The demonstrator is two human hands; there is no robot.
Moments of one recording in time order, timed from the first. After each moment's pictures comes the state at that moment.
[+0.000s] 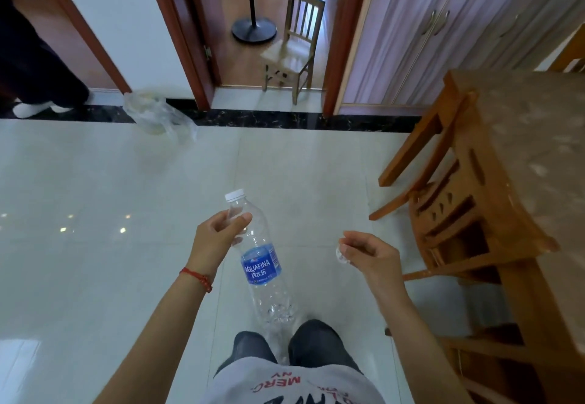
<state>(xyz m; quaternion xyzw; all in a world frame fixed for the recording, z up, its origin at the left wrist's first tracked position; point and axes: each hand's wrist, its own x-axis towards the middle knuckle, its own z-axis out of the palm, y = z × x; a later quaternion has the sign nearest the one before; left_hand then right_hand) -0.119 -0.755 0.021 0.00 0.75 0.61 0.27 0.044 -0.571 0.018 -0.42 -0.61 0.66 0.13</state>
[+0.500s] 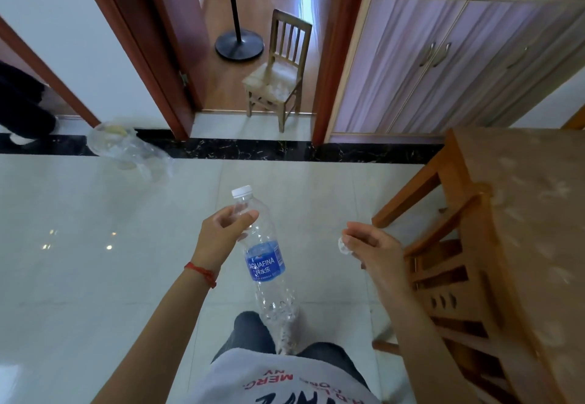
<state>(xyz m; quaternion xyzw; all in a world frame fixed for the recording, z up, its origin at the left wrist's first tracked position) -0.312 -0.531 0.024 0.02 0.75 0.60 0.27 -0.153 -0.348 0.025 -0.42 -0.62 0.65 0.14</state>
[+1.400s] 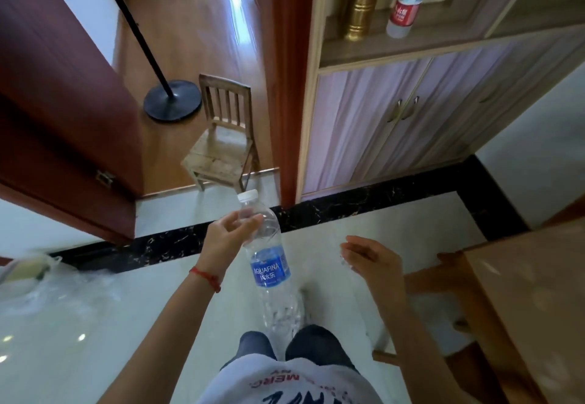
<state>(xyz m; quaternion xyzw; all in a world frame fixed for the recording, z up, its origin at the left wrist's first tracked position) -0.652 -0.177 0.028 0.11 0.73 0.56 0.37 -0.450 -0.050 -0.001 -0.47 -0.59 0.61 0.25</state>
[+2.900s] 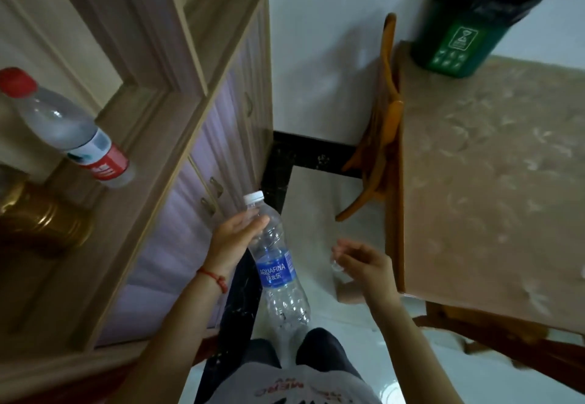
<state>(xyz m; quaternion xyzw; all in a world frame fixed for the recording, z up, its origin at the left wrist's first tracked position) -0.647 0.327 0.028 0.45 0.54 0.32 0.63 -0.463 0.206 0.019 -0.70 -0.23 0.45 0.50</state>
